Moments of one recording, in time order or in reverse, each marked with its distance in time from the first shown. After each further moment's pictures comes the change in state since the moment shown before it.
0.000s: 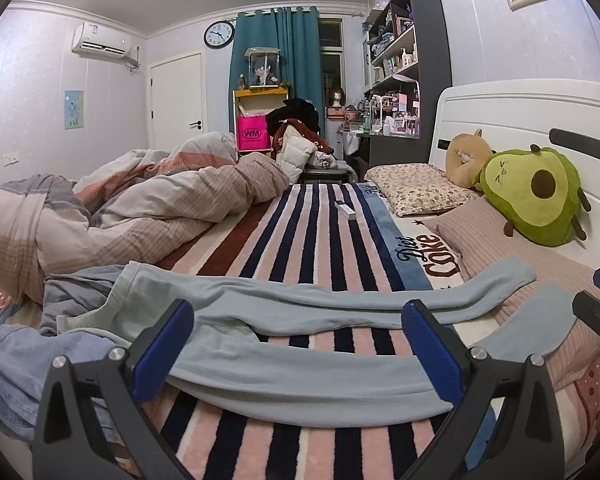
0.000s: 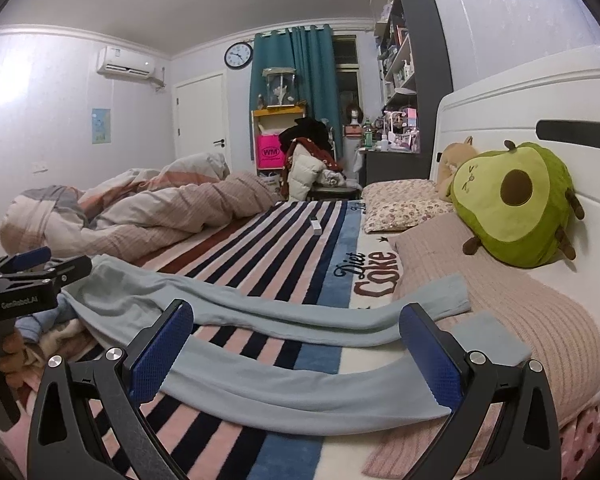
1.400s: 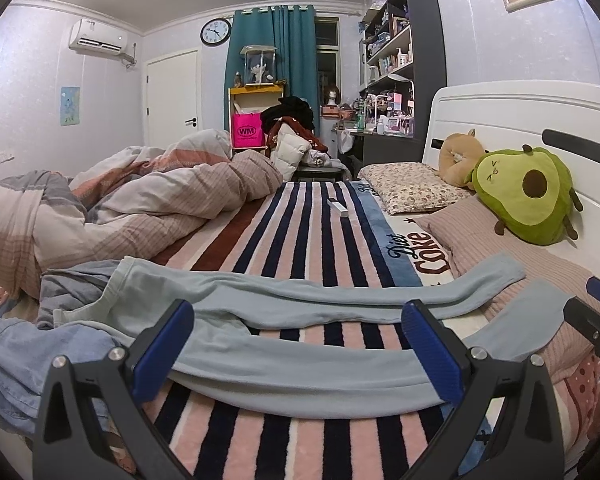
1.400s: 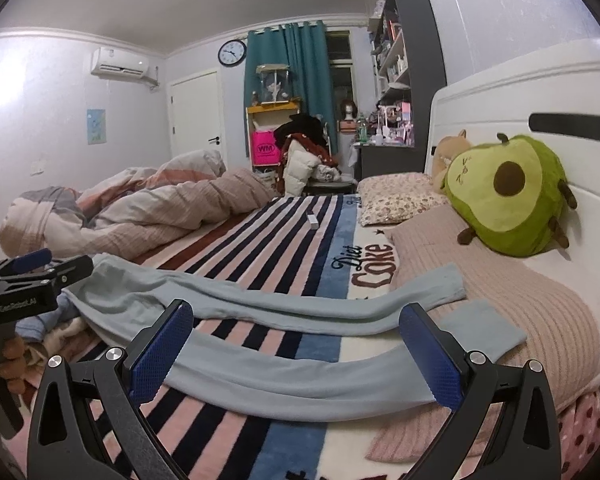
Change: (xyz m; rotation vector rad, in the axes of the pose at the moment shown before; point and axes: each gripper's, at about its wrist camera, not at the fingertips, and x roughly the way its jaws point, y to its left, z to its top) left arm -0.012 -0.018 -0.006 -0.007 0.008 -0.015; right arm -0.008 -0.006 -0.003 0.039 0.029 0.002
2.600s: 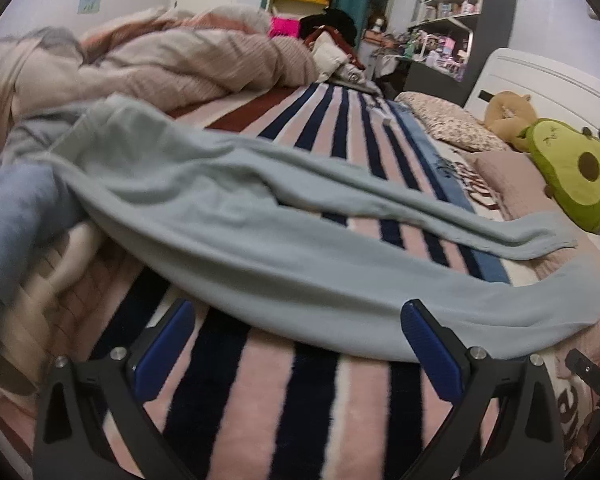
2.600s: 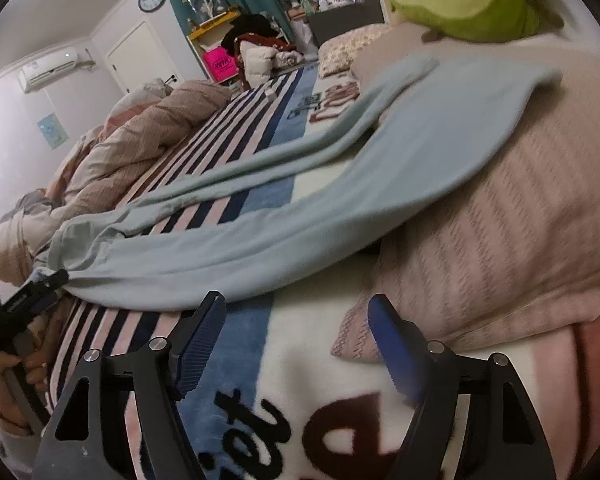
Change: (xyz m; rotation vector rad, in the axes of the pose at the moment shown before) left arm 0.123 0.077 -0.109 -0.220 0.328 -0.004; right arm 0.082 -0.089 -0.135 0.324 0.366 0.053
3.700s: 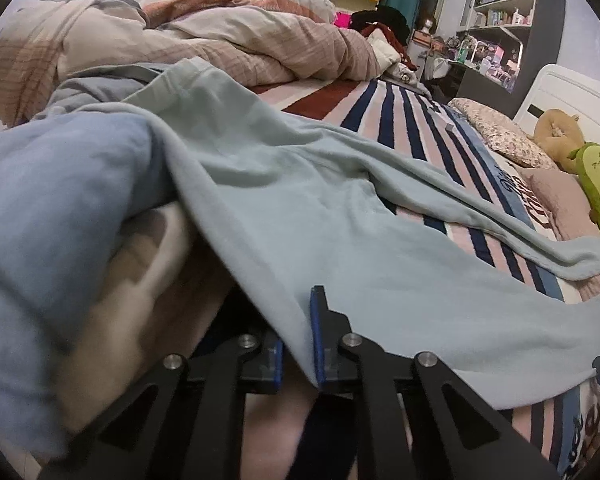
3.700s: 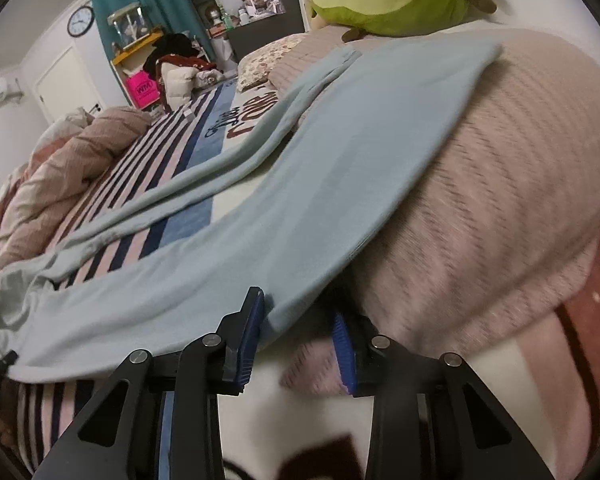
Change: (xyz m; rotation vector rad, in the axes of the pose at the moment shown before) left arm 0.008 0.079 -0.002 -0.087 0.024 0.106; right arm 0.011 -0.010 0.006 0.132 -0.066 -0.288
